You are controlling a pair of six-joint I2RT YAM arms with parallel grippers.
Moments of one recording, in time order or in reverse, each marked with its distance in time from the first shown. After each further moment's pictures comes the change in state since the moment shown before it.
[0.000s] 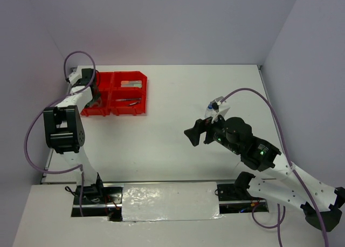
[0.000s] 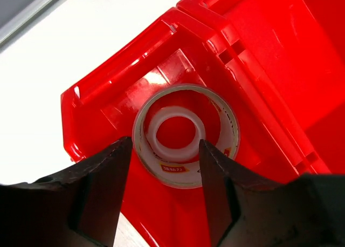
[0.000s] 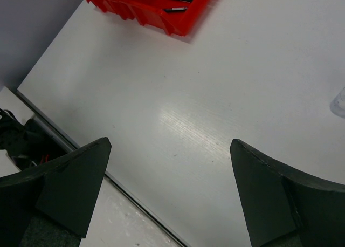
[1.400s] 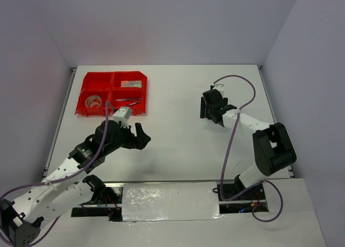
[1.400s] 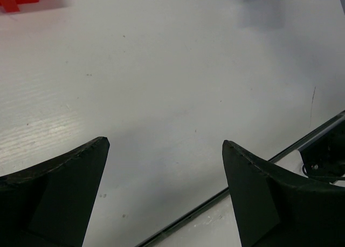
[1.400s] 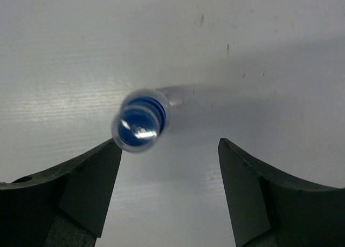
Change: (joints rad) left arm -0.769 -1.132 -0.731 0.065 0.499 0.209; right arm -0.485 0.815 0.072 0.175 0.244 -0.051
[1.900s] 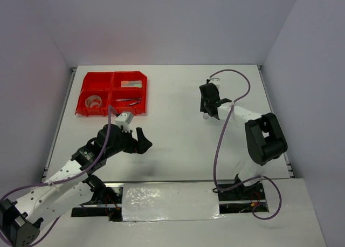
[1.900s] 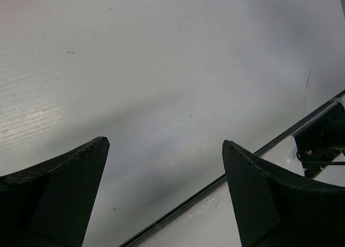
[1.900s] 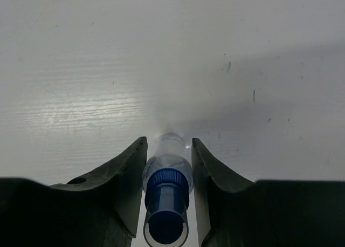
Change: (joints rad) left arm -0.002 -0.019 -0.092 0.040 0.072 -0.040; right arm -0.013 0.152 0.132 0.080 -0.025 -0.022
